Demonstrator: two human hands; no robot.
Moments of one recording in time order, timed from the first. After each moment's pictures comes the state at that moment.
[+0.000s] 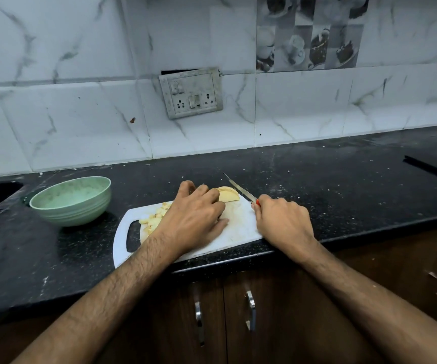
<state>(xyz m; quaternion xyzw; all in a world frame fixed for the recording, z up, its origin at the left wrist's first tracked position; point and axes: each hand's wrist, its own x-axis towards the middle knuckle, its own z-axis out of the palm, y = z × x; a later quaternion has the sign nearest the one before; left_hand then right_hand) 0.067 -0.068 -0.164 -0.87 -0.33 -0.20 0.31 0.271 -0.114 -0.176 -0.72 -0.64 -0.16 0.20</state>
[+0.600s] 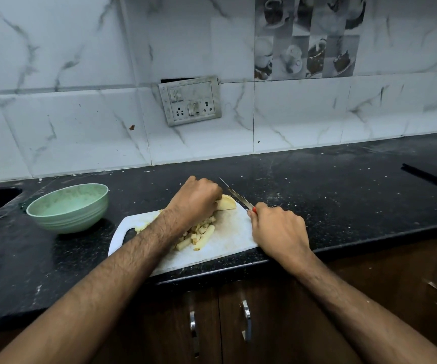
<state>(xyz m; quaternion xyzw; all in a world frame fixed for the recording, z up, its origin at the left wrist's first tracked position) 0.098 -0.017 -0.133 -0.87 -0.41 -0.14 0.23 0.272 -0.114 -0.179 -0.72 -0.64 -0.17 0.22</state>
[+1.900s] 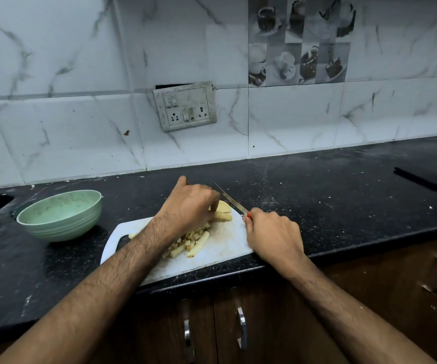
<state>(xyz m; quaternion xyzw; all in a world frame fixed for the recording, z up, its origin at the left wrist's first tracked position) 0.095 -0.031 -0.126 -0.87 -0.39 -0.15 0.25 0.270 -0.119 -0.171 -0.73 -0.64 -0.12 0.22</state>
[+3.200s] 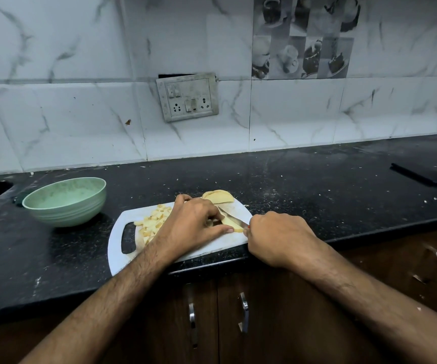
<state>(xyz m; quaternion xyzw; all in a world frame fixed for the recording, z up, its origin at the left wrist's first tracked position) 0.071 -0.065 -0.174 -0.88 -0.38 -0.30 0.05 0.234 -0.189 -0.112 -0.72 -0.69 -0.04 0.00</state>
